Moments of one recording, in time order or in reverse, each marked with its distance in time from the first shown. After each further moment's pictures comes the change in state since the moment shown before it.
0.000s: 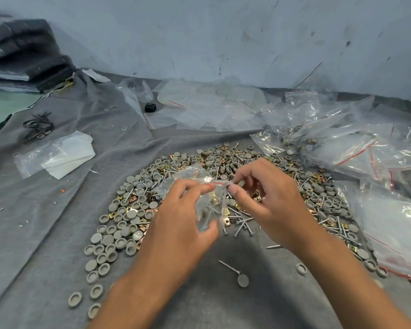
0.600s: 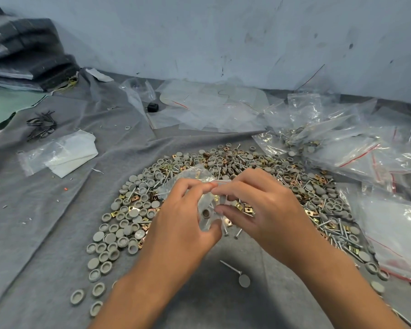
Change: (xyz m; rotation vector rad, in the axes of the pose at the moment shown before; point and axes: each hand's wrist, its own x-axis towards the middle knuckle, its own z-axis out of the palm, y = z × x) left_hand 0.001 0.000 0.000 -0.011 0.008 -0.006; right_hand -0.008 -0.016 0.002 -0.200 -0.036 -0.266
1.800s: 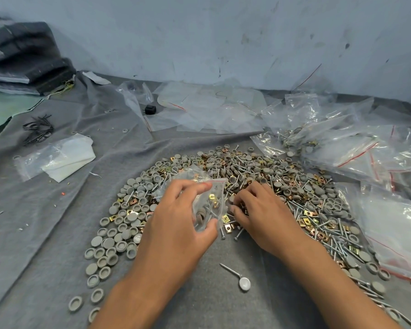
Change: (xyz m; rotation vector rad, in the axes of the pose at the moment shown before) left_hand -0.001 0.002 -0.006 0.042 0.026 -0.021; right_hand -0.023 0.046 0.045 -0.250 -0.348 0.422
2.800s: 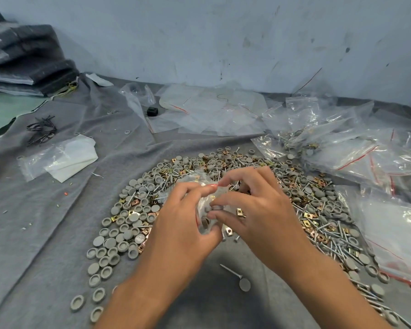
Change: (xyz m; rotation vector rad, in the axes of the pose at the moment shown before) left_hand 0.002 -0.002 0.008 -0.095 0.033 0.026; right_hand -0.013 -0.045 -0.050 0.187 0.413 -0.288
